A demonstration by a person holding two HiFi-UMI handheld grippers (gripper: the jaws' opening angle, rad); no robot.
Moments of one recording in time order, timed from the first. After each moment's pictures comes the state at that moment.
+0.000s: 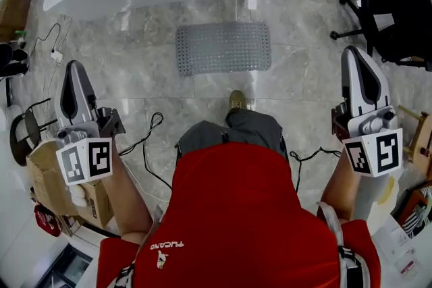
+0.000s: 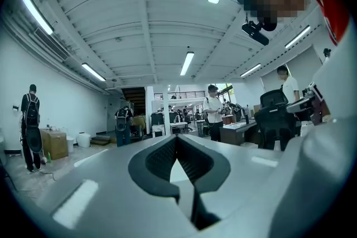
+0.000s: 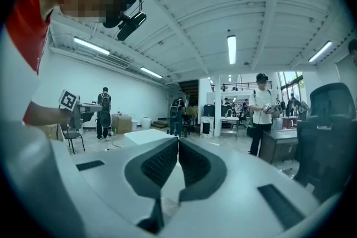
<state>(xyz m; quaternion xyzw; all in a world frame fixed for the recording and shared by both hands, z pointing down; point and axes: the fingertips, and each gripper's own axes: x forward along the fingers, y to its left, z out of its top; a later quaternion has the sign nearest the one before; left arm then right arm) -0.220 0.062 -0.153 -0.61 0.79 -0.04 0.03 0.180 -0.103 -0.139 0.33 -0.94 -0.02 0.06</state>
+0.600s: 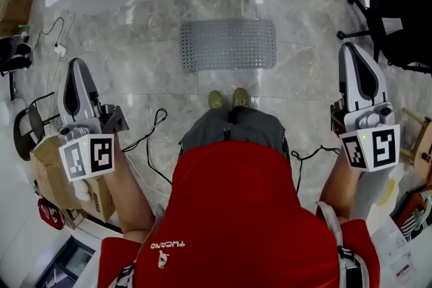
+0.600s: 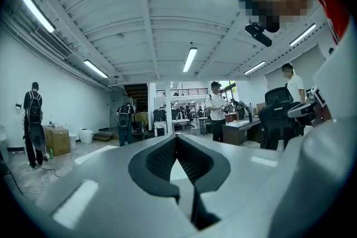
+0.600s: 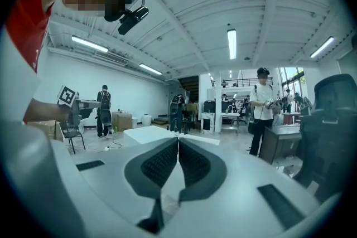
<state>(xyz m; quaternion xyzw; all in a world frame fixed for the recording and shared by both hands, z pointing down) -0.232 0.036 -0.143 -0.60 0.80 -0.04 0.01 0.162 -0.138 -0.115 0.32 -0.94 -0.01 0.08</state>
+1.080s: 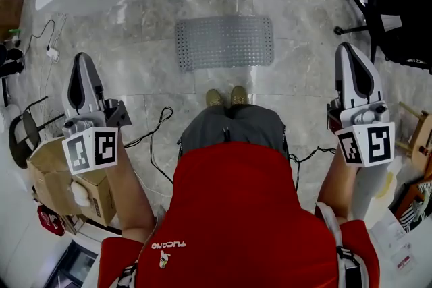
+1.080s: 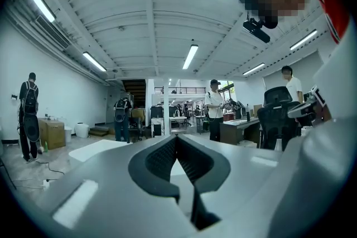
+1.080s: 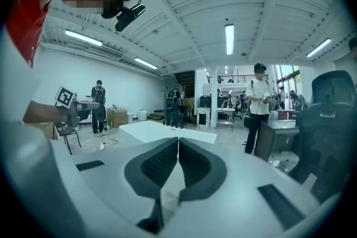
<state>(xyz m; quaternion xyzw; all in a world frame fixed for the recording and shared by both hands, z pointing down) -0.258 0.015 -0.099 -0.61 0.79 -0.03 -0.01 0.141 -0.144 -0.084 0.34 -0.93 0.01 0.10</state>
